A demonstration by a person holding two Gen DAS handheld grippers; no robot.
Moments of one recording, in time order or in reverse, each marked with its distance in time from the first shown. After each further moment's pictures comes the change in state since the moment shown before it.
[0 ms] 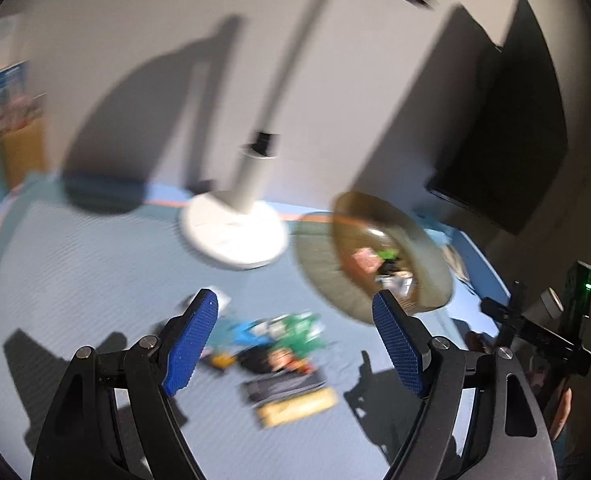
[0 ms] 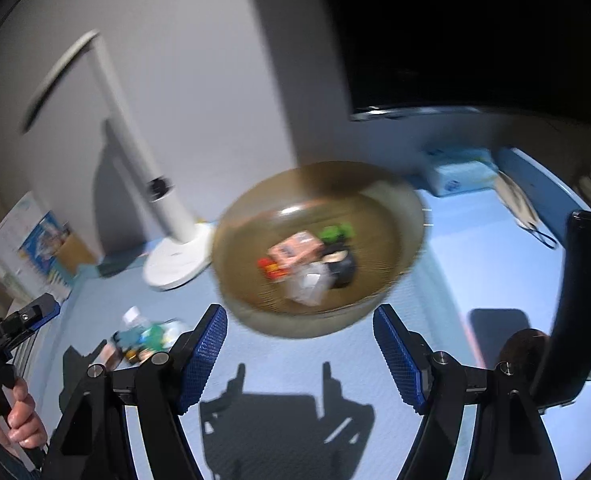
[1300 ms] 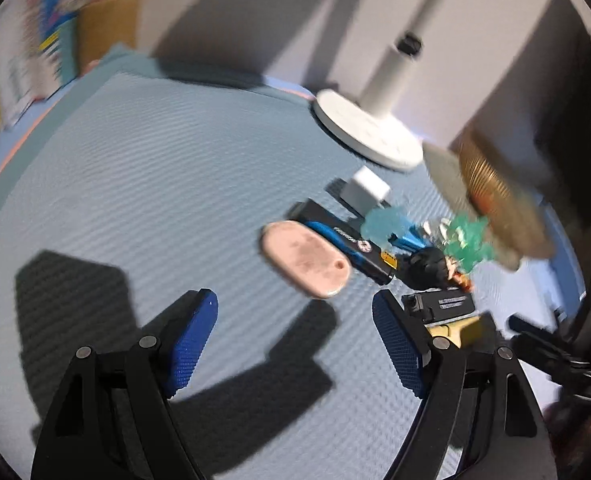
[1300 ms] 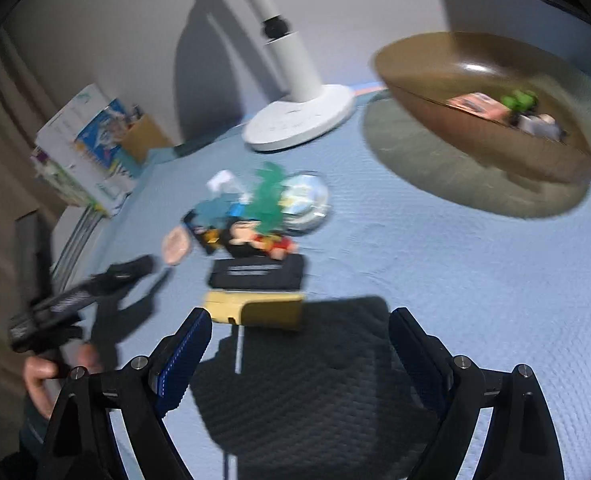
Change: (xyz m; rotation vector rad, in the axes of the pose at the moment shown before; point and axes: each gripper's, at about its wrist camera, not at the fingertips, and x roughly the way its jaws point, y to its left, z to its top) left arm 0.060 0.079 -0.065 -0.088 0.204 0.238; right arm 0.102 0.095 -0.079 -0.109 0.300 0.310
